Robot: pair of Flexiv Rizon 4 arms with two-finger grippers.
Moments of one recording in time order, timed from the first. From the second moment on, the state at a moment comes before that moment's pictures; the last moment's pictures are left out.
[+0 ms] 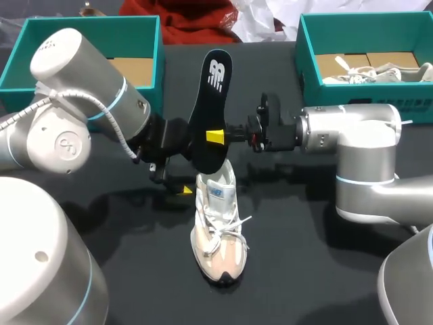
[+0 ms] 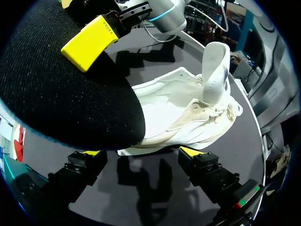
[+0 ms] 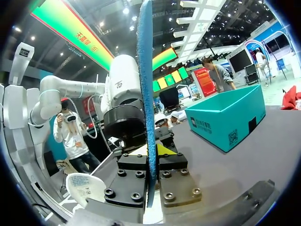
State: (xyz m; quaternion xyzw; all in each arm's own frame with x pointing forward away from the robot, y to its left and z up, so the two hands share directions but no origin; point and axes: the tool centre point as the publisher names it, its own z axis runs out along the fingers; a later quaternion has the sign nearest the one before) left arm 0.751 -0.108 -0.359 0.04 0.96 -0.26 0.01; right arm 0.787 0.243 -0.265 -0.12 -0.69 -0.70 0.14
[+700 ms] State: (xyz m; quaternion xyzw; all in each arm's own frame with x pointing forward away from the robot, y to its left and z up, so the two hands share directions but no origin) left arm 0.755 -0.112 -0.363 0.05 0.97 -0.25 0.00; right arm 0.787 0.229 -0.280 -0.14 -0.70 -0.69 0.13
